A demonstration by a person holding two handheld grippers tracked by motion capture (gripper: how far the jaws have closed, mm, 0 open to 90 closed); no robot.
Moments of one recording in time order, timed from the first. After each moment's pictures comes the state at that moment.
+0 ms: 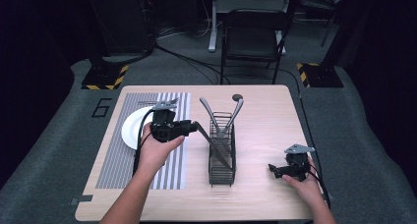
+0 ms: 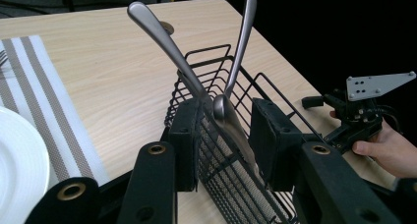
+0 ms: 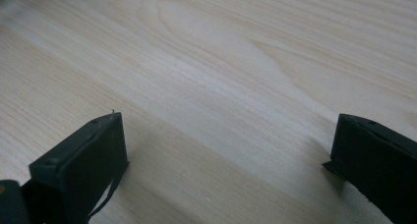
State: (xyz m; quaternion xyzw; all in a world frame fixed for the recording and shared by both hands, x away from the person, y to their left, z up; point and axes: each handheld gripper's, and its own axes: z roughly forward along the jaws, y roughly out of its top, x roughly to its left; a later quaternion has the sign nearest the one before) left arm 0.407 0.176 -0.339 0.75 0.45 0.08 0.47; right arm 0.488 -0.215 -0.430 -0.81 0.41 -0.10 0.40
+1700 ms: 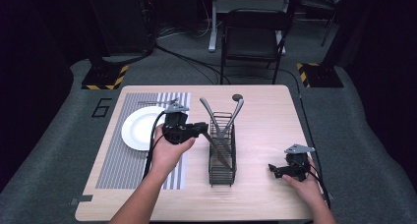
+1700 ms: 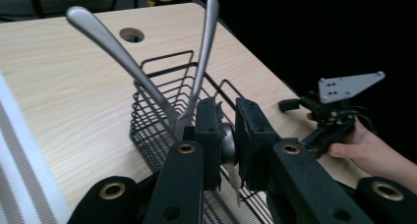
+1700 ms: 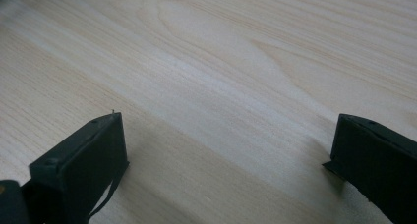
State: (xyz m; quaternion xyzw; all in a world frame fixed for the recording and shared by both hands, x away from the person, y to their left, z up) left arm 0.401 0.148 -0.342 0.76 0.42 0.06 0.49; right arm 0.488 -0.215 -0.430 -0.81 0.41 -0.10 0.40
